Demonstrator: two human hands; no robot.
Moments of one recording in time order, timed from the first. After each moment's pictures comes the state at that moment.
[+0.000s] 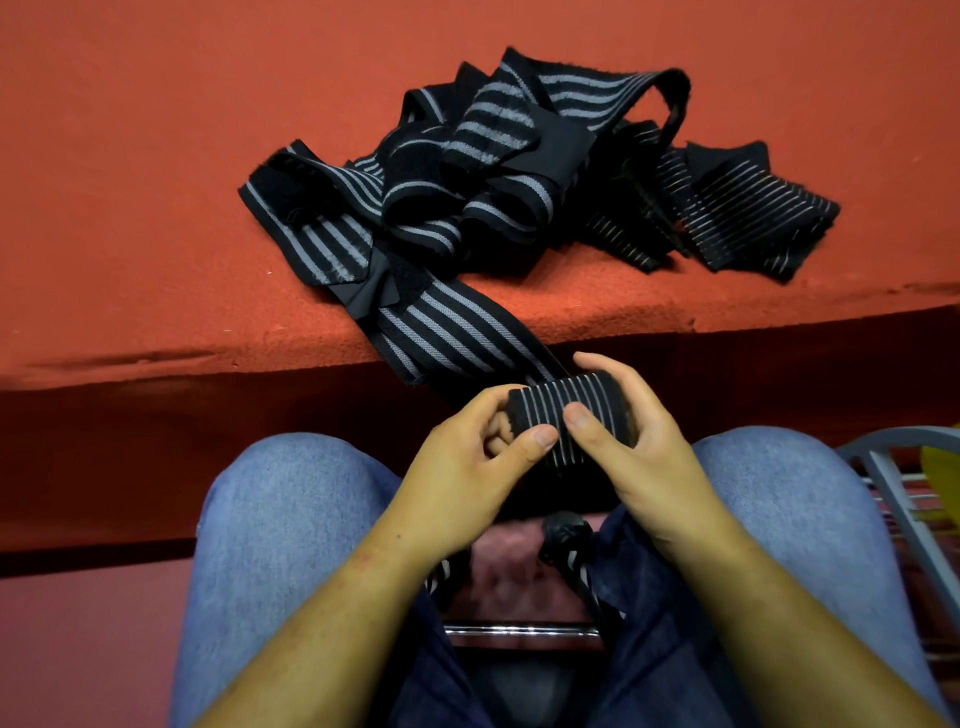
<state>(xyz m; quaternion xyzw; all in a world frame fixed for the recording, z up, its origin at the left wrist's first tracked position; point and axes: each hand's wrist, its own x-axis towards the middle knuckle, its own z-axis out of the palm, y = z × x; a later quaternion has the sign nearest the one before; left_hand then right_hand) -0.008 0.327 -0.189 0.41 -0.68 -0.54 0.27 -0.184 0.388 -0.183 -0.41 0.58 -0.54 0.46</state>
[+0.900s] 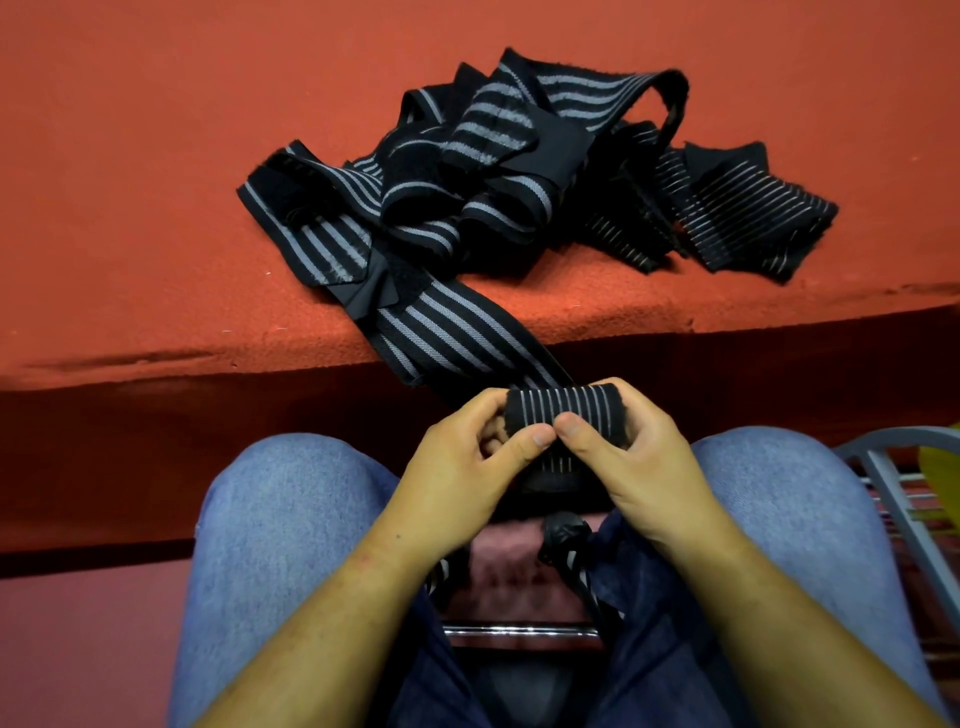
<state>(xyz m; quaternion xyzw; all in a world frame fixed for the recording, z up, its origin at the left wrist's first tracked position) -0.007 0.326 -0.192 0.41 -0.68 -0.54 0.28 -0.183 0.385 -0.191 -0.43 0.59 -0.53 0.44</state>
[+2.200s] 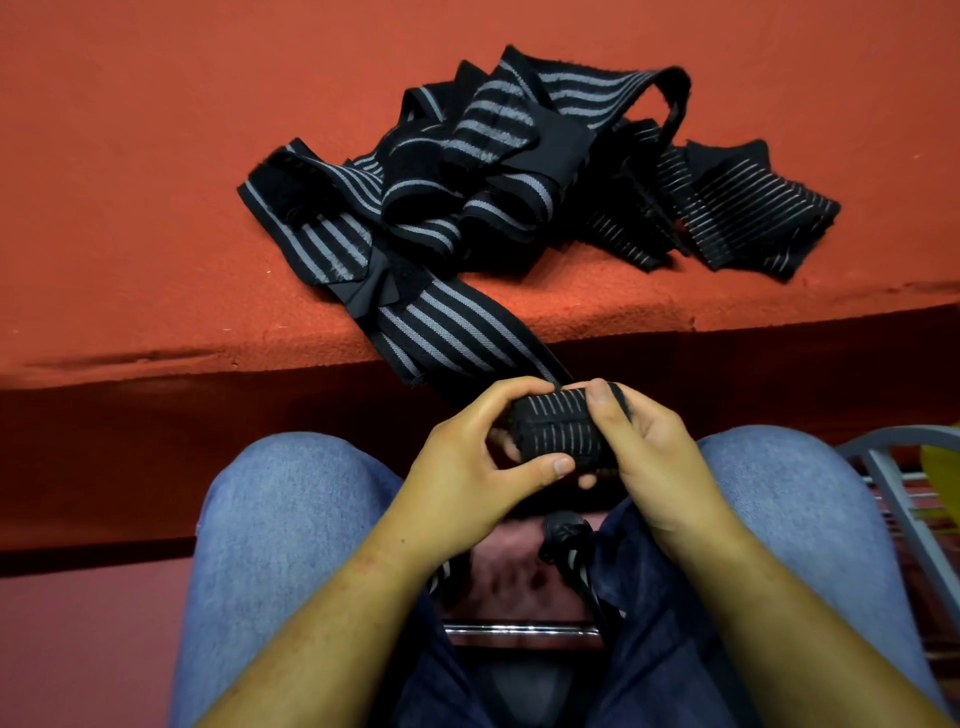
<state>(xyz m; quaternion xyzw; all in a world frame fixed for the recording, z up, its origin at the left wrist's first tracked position) -0.006 0.331 -0.182 0.41 -0.73 -0.48 0.27 -0.181 0.383 -0.184 -0.34 0.59 -0.55 0.49</state>
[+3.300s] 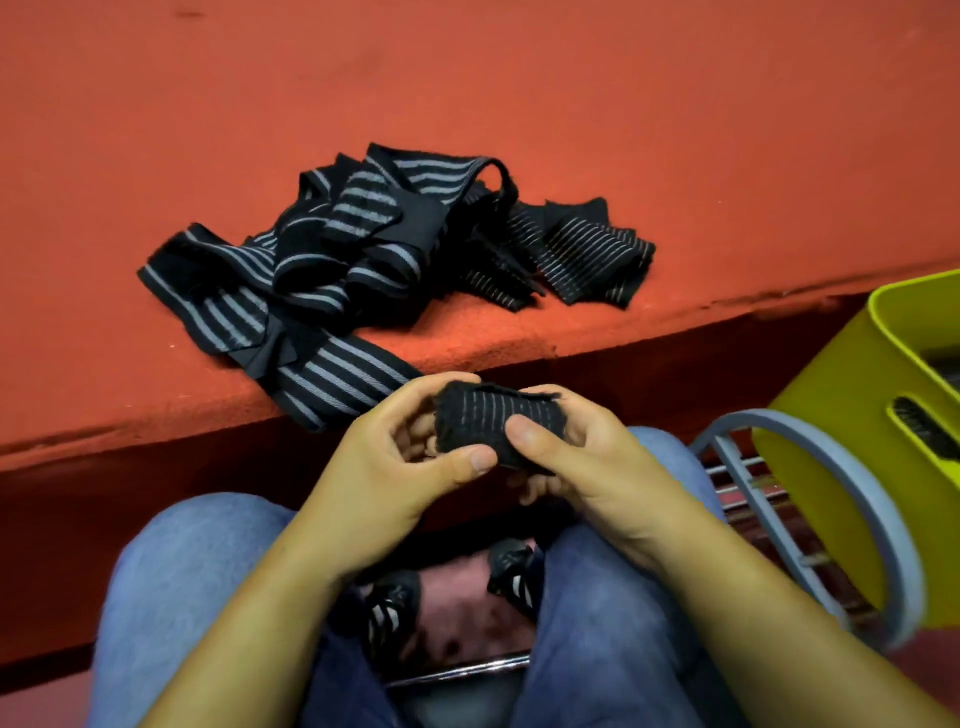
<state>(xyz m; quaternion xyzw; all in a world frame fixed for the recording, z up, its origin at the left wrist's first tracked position) -0.027 0.337 -0.123 0.31 -0.66 -0.61 0.30 -0.215 0.418 -0.131 -0.37 0.53 -0.54 0.54</state>
